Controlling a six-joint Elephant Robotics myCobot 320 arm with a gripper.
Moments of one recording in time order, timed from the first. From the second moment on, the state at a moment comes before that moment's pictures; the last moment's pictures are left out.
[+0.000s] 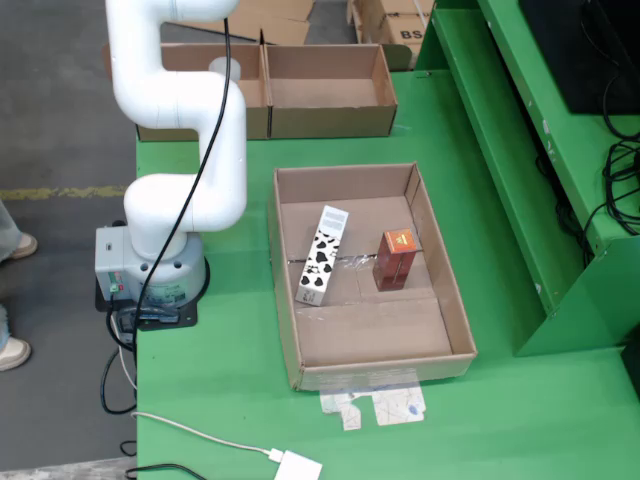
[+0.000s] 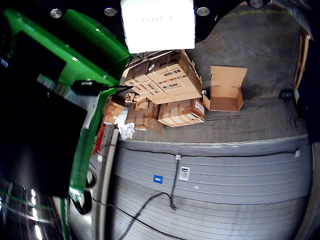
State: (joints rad) arm 1.50 -0.55 -0.02 0.15 0.96 0.03
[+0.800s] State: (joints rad) arm 1.33 -0.83 -0.03 0.50 0.96 0.04
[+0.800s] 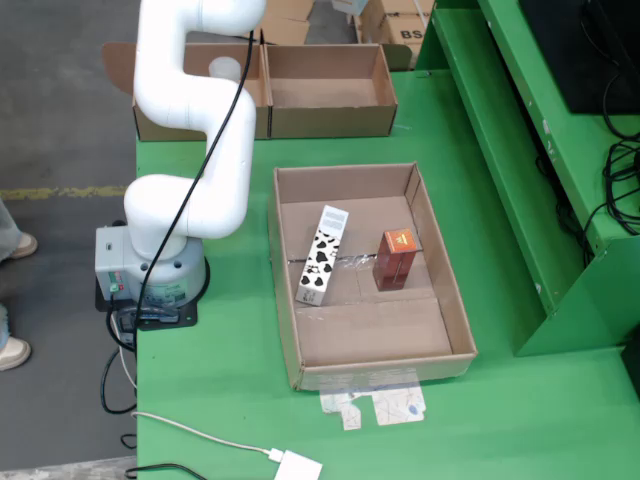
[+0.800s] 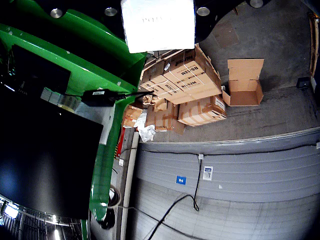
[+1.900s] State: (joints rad) arm 1.25 -1.13 -0.03 0.50 0.96 0.18
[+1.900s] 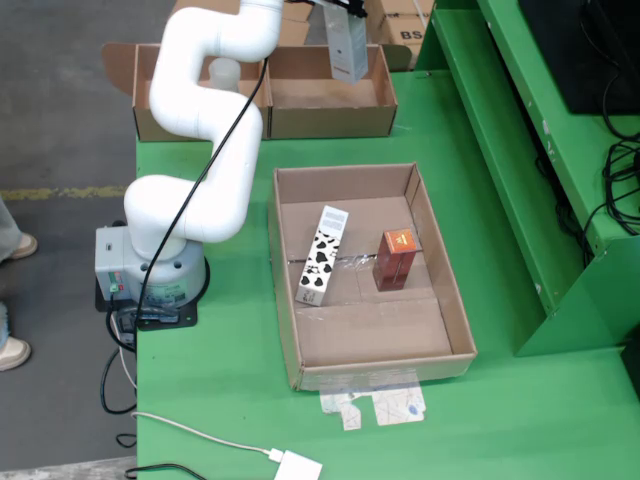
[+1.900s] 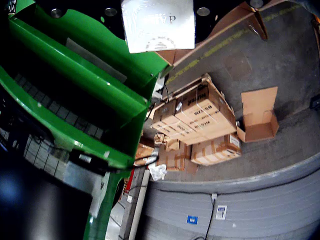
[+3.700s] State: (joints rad) arm 1.20 -1.30 -0.03 0.50 0.96 0.20
